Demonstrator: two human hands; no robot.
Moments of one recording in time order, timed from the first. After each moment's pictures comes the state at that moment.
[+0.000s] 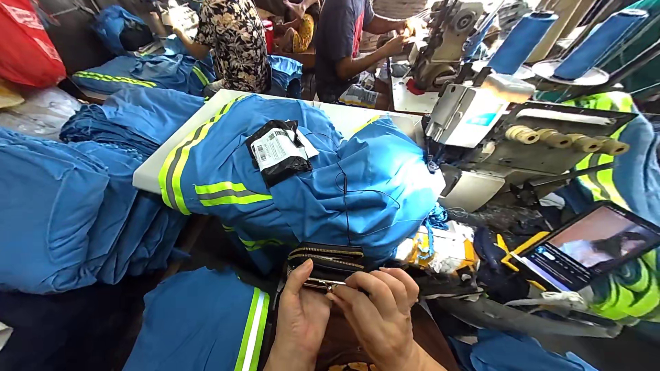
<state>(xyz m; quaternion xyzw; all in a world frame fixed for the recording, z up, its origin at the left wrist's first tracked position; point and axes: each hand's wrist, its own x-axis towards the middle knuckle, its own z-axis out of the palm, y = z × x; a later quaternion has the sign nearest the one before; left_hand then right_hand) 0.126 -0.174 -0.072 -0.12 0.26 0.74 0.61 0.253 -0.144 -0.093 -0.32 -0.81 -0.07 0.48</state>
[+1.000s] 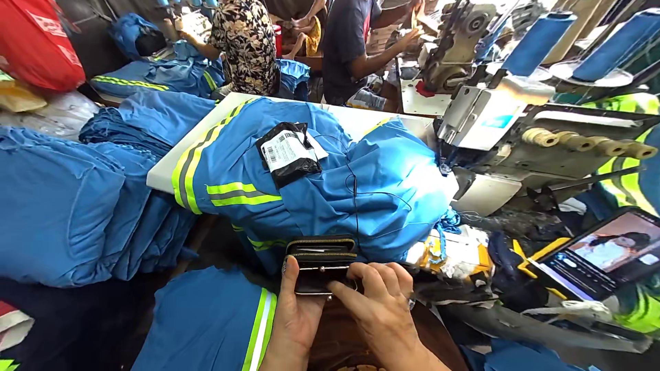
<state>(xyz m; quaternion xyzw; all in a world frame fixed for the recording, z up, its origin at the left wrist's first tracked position) 0.103 -0.180 -0.089 -0.08 0.25 0.75 0.60 0.245 -0.143 -0.094 -0.36 -0.85 -0.04 0.38</state>
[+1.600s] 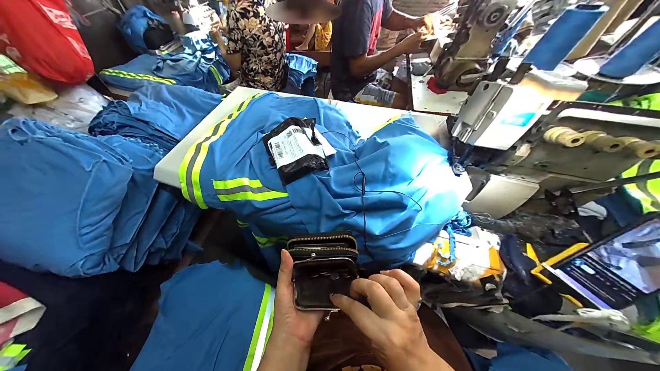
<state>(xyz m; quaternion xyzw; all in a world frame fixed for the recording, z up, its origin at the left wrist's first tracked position) 0.093 -0.179 -0.089 -0.09 0.24 0.73 0.63 0.252 -0.145 -0.094 -0.28 -0.87 -0.02 0.40</state>
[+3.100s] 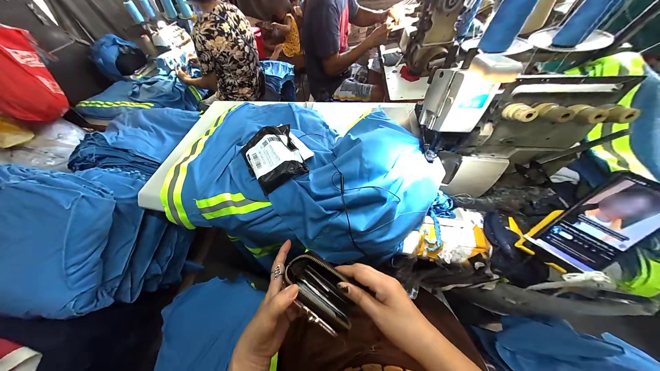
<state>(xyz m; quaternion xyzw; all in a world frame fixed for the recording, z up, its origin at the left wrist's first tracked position) 0.044 -0.193 -0.101 0.28 0.37 0.57 0.68 0.267 -0.133 -0.087 -0.37 -0.74 0.45 0.32</state>
